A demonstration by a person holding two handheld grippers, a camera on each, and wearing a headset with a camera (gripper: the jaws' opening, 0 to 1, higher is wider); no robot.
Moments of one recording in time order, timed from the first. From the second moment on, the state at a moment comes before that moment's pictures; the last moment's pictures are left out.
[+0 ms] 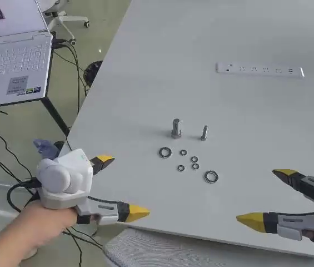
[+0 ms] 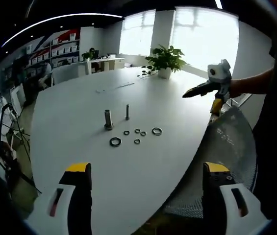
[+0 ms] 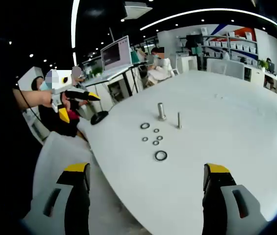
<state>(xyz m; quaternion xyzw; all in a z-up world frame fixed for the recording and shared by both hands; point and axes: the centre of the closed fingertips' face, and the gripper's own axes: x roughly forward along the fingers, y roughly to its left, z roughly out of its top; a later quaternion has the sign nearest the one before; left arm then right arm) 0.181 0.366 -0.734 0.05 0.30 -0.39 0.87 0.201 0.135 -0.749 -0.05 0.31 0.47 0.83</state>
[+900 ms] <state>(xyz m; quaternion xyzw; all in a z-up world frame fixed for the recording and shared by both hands) 0.202 0.370 -0.749 0.03 0.31 -0.37 0.87 0.235 0.117 -0.759 -0.04 0.33 0.46 0.82</state>
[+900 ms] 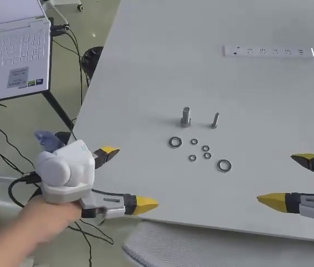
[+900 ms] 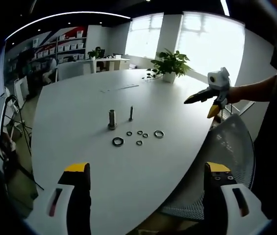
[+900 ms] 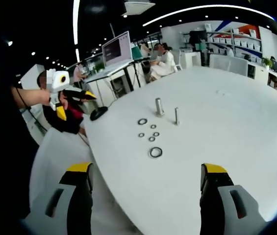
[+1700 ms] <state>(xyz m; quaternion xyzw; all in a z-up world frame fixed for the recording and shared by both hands) 0.226 0.366 -0.738 0.05 0.30 -0.37 0.88 0.251 0.135 -0.757 -0.07 0.33 0.47 0.82</state>
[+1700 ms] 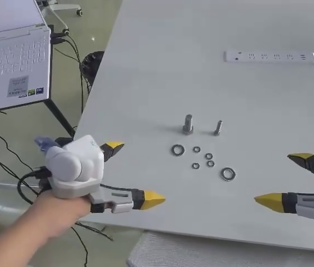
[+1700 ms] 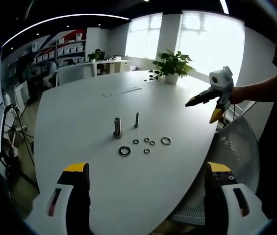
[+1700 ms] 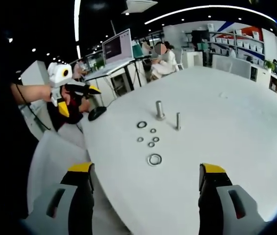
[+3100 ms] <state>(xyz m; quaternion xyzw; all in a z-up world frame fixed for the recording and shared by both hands) 0.213 0.364 -0.753 0.07 0.31 -0.39 0.87 0.302 0.235 -0.745 -0.16 0.34 0.53 0.76</state>
